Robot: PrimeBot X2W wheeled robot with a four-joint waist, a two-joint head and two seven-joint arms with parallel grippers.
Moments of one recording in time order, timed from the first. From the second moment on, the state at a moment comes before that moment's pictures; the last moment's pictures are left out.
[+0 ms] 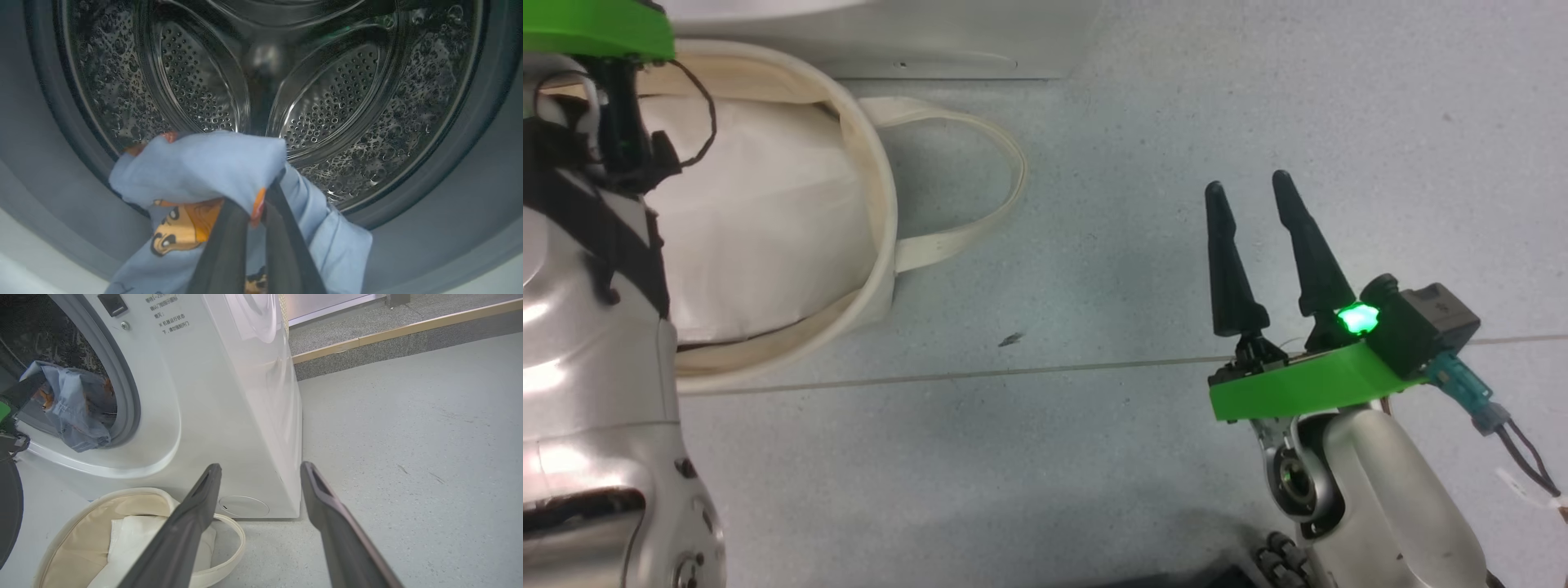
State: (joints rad) left arm -1.12 0.08 0.24 0.66 -0.13 -0.07 -0.26; right arm -0.36 -0.05 0.31 0.05 0.36 0.13 -0.25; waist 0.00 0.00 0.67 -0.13
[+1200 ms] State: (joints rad) left arm -1.62 0.30 0.14 0.79 0.06 0.12 -0.26; right arm -0.39 -0.05 0.32 -0.03 0.41 0.13 -0.25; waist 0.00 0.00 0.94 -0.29
